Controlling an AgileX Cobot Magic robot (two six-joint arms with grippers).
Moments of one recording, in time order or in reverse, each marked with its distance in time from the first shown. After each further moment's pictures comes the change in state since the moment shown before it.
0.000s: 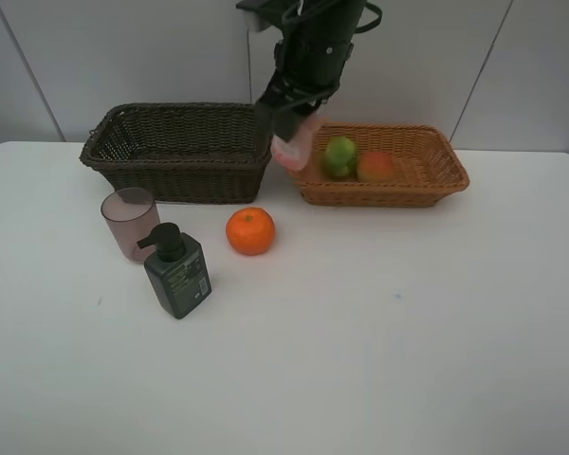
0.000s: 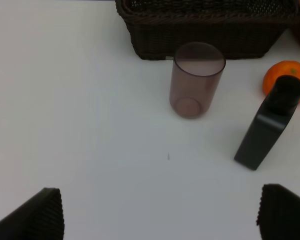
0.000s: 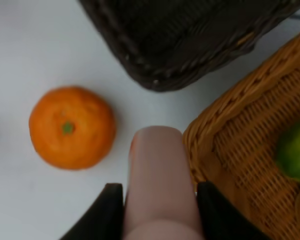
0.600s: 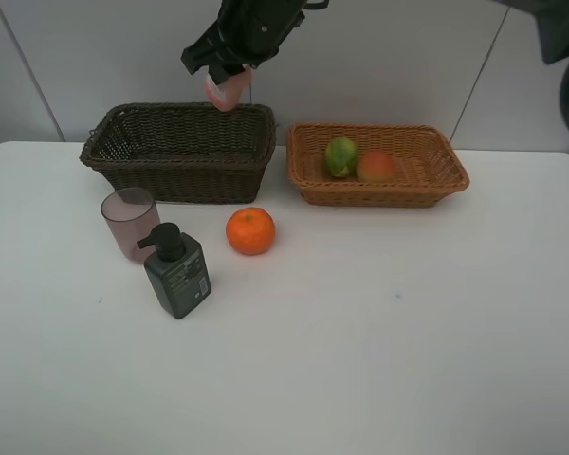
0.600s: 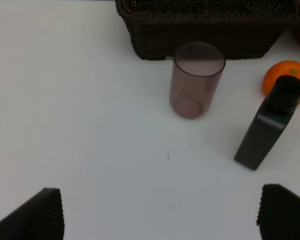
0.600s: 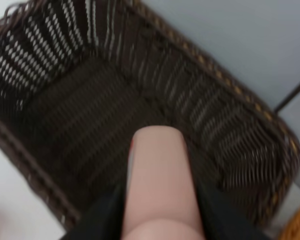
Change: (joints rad) left arm 0.000 0.000 0.000 0.000 -0.001 0.000; right arm 0.043 0.132 -0.142 0.014 -0.411 0.122
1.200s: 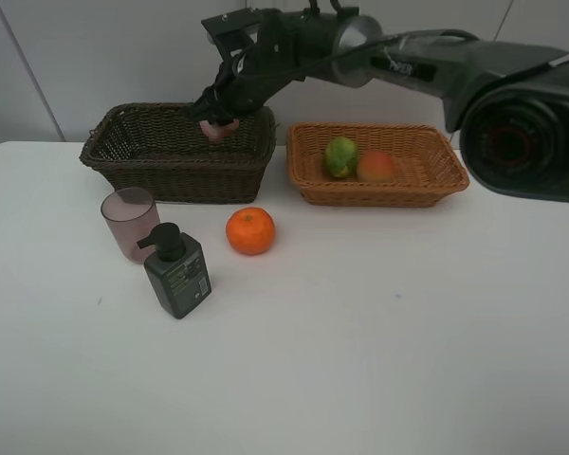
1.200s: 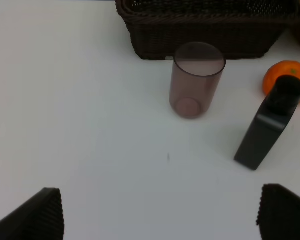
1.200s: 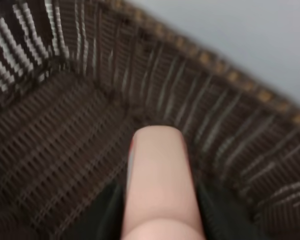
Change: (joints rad) left arm 0.000 0.000 0.000 0.000 0.000 0.000; right arm -0.028 0.210 0.000 0.059 -0.257 0.001
